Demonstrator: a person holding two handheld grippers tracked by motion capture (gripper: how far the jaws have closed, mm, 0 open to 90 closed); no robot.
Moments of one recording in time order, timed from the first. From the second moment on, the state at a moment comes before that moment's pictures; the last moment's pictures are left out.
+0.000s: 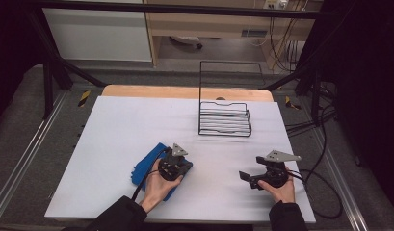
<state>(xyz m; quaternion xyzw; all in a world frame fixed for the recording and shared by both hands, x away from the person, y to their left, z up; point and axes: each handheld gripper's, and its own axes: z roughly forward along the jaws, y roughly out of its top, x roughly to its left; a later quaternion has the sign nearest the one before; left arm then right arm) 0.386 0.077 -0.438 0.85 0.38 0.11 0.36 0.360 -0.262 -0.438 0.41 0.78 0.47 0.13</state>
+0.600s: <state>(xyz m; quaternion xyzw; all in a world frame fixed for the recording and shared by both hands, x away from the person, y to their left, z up) 0.381 0.129 -0.410 0.85 0.32 0.11 0.39 0.358 -0.248 -0.436 0.41 0.78 0.46 0.12</state>
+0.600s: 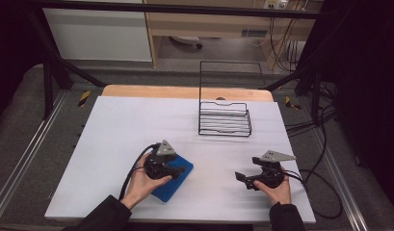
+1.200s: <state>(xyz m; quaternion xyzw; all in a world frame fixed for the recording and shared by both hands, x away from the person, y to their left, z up) 0.372 0.228 -0.421 0.82 0.38 0.14 0.41 0.361 -0.192 -0.429 0.40 0.79 0.44 0.12</state>
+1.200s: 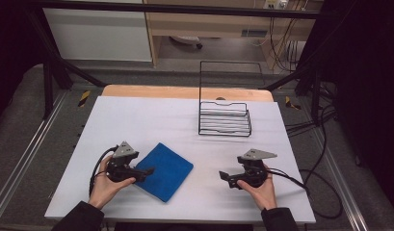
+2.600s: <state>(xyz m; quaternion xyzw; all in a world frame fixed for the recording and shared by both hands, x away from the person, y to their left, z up) 0.371 0.261 -0.431 0.79 0.41 0.14 0.43 0.389 -0.072 -0.449 0.45 0.80 0.39 0.07</state>
